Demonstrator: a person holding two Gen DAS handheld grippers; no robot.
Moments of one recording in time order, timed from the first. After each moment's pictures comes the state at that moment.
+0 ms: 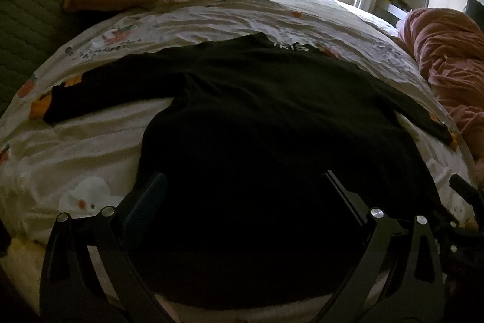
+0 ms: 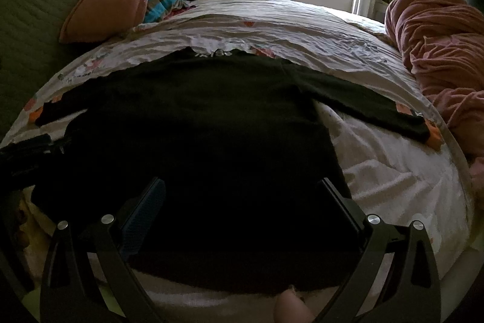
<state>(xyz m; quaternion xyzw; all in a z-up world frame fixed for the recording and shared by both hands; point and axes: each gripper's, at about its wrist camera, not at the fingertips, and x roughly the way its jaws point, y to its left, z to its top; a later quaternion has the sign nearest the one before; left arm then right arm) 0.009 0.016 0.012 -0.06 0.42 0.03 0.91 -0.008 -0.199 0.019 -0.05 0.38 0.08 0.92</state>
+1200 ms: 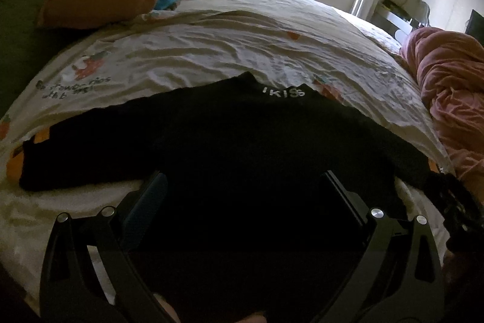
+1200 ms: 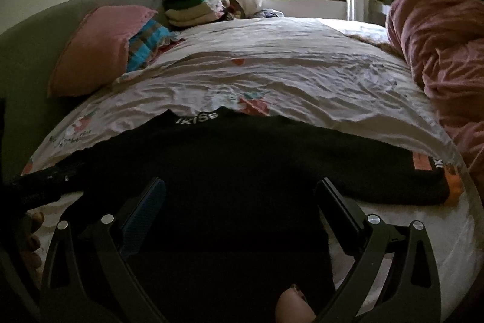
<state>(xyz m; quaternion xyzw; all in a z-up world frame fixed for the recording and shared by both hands) 0.129 0.013 0.049 -0.08 0.42 0.01 0.91 0.116 -0.224 0.063 0.02 0.35 0.08 0.93</state>
